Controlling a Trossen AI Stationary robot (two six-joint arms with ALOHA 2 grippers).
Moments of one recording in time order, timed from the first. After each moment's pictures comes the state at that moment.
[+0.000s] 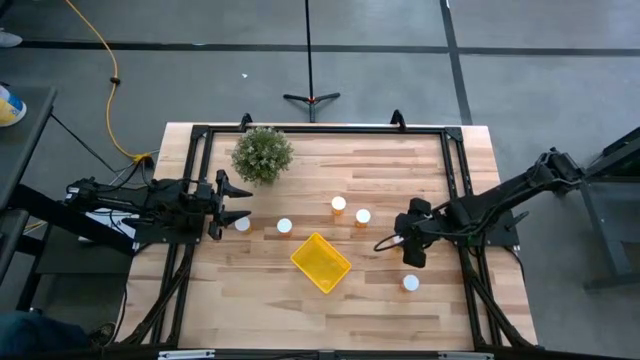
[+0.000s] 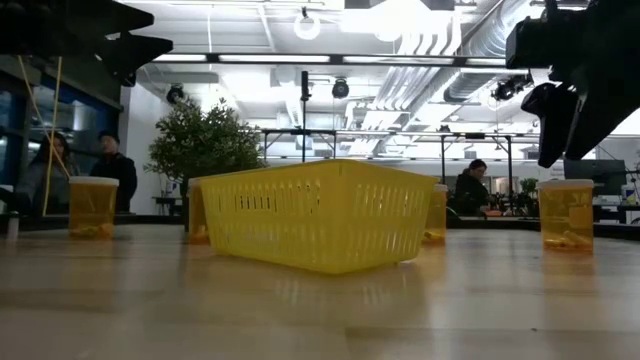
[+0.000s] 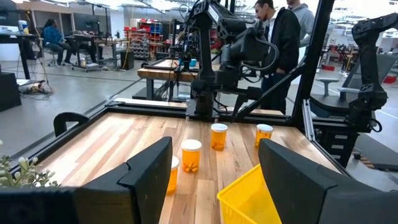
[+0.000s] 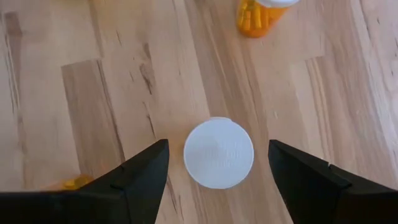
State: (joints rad) left arm -0.14 0.20 0.19 0.05 -0.18 -0.06; right arm 0.37 1.15 0.72 -0.76 0.22 0.56
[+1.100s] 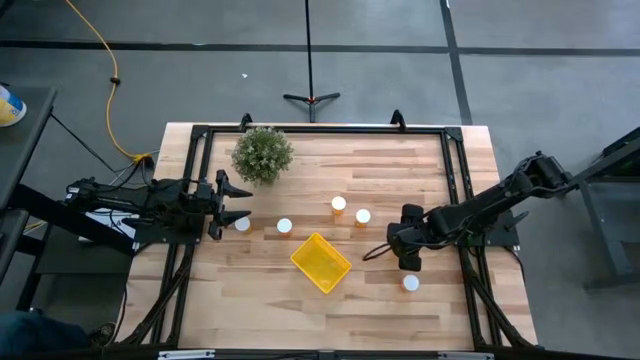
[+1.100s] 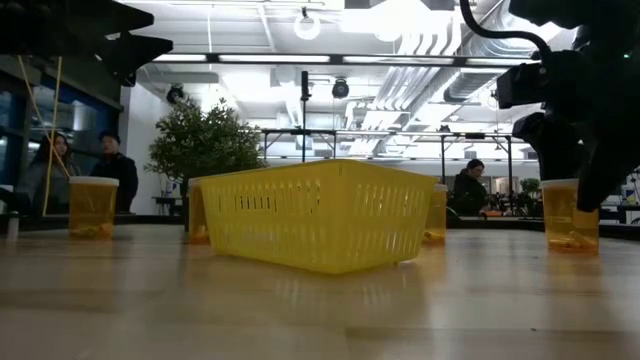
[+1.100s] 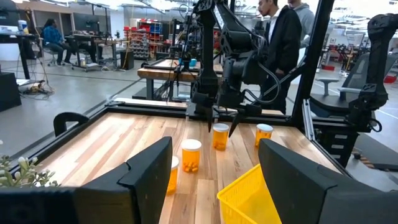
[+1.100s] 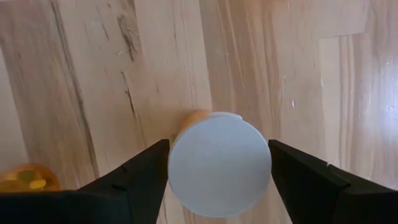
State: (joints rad) left arm -0.14 0.20 0.19 0.05 -0.18 -0.06; right arm 0.37 1.35 0.72 -0.73 0.19 0.49
